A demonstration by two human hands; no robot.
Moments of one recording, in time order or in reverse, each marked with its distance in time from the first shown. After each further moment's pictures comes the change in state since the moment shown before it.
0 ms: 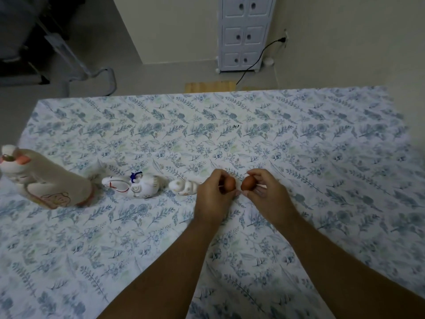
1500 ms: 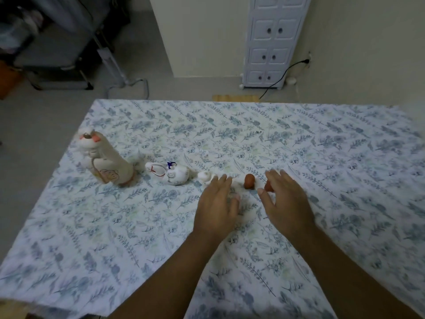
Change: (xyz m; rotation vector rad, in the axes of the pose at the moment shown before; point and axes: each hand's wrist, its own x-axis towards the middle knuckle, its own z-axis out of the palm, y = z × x) left_hand -0.081 0.016 -0.055 0.492 0.050 0.178; right_hand -0.057 -0.058 0.001 -0.661 0.037 -0.222
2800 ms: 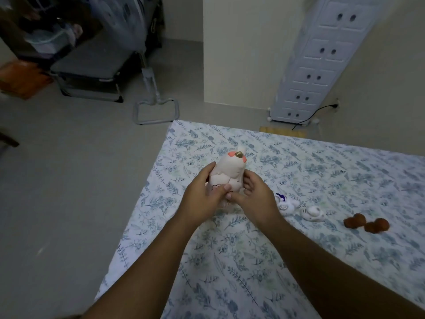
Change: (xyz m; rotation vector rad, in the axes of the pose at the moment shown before) left_hand 0.034 -0.246 -0.292 -0.617 0.036 -0.067; right_hand 0.077 -0.364 0.151 0.799 -0.108 0.103
